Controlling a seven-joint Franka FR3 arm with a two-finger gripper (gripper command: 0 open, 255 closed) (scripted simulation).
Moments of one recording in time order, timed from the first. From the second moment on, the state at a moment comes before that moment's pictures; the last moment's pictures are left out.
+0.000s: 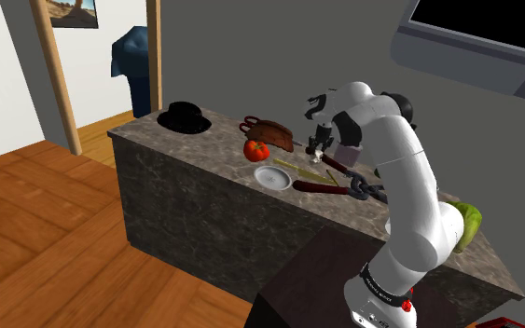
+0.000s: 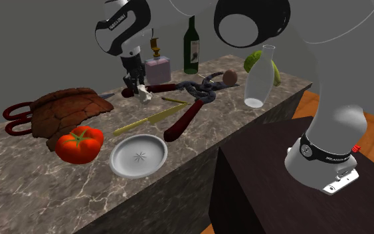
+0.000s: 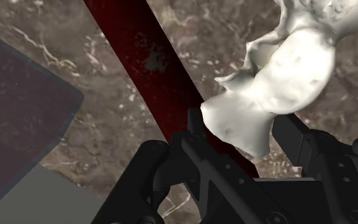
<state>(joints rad) -0.17 0.87 -0.77 -1.42 0.51 2.06 -0.44</state>
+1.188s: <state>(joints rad) -0.11 0.75 -0.83 -1.39 0.44 1.93 -0.40</state>
